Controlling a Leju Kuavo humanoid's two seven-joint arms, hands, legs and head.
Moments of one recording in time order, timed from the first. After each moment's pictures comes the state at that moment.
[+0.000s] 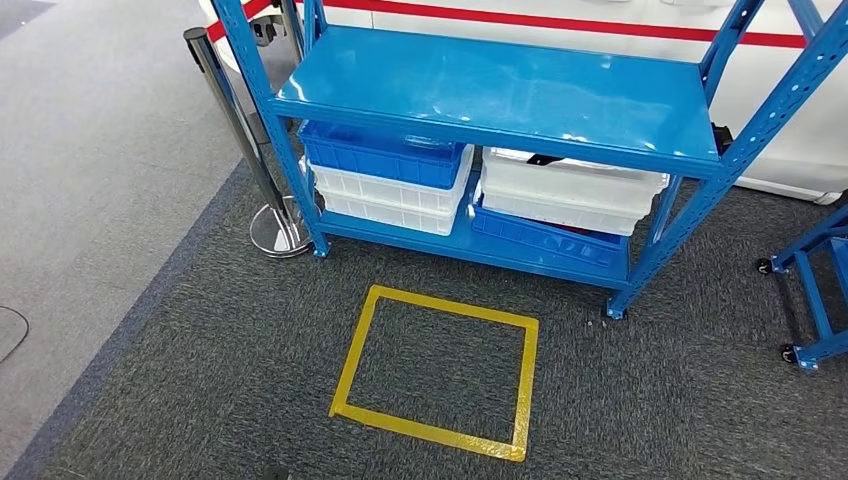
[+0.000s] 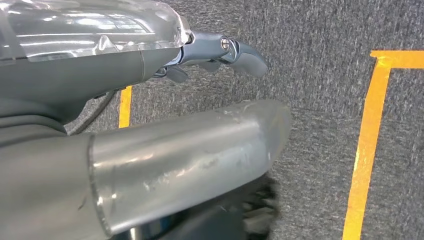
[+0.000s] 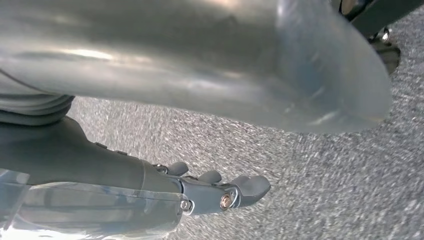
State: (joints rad) left arm -0.10 -0.31 1.25 -0.25 -1.23 0.19 -0.37; right arm -0.03 0.21 -1.15 -0.26 1.28 -0.22 -0.10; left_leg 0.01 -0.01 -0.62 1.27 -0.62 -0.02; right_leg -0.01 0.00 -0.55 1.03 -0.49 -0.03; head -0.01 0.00
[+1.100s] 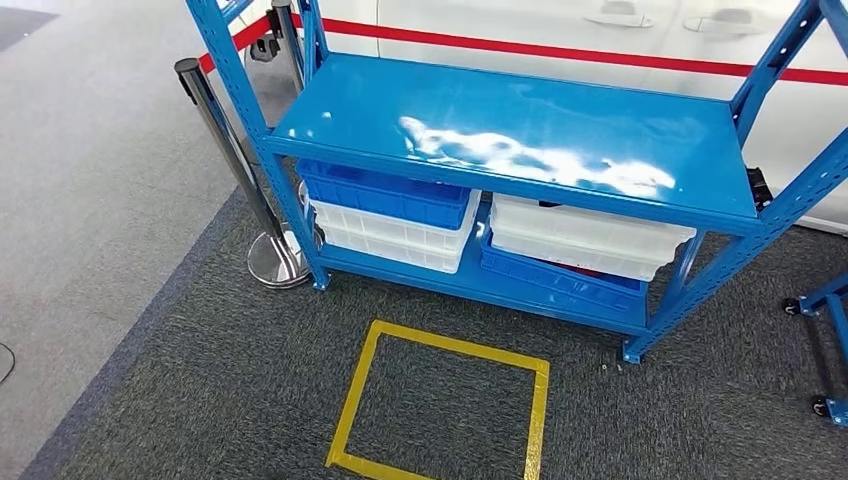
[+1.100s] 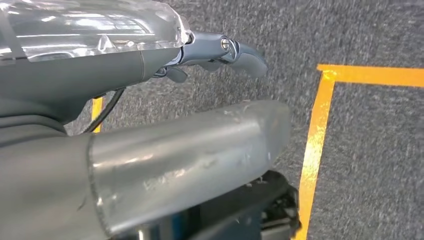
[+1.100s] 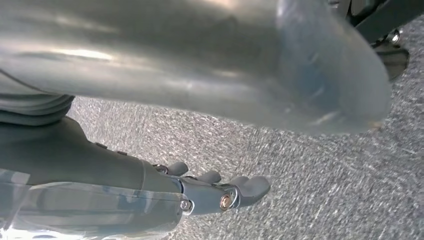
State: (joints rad) left arm -0.09 -0.31 1.25 -0.25 -1.21 0.18 -0.37; right arm -0.02 0.21 -1.16 -0.25 1.30 -0.21 -0.10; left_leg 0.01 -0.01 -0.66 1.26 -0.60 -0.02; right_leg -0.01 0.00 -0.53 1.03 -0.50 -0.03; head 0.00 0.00
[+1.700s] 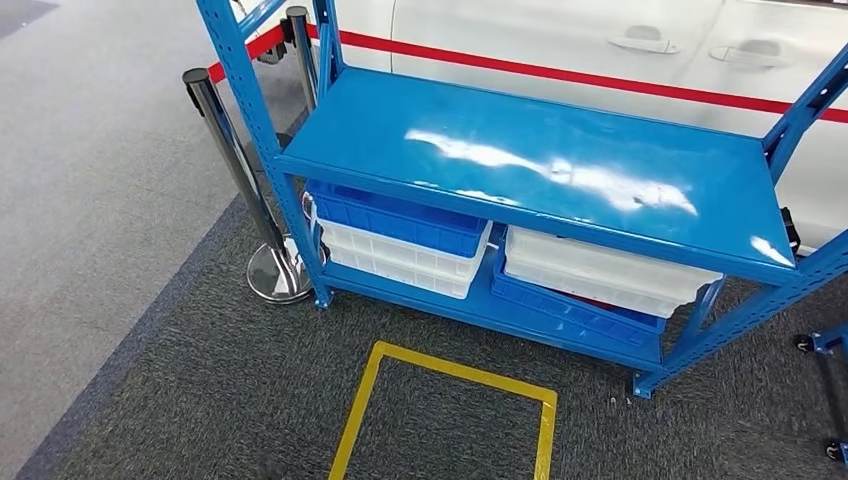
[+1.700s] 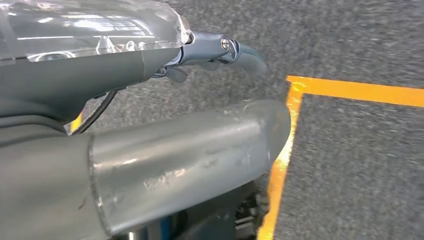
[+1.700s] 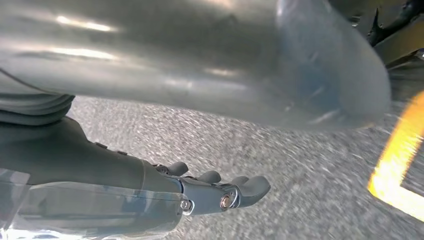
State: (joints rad) left arm -0.09 -0.31 1.25 -0.25 -1.21 0.18 -0.37; right arm -0.02 0.20 -1.16 -0.25 1.30 -0.21 -0.10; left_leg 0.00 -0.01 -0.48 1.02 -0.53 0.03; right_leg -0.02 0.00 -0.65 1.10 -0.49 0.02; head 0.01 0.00
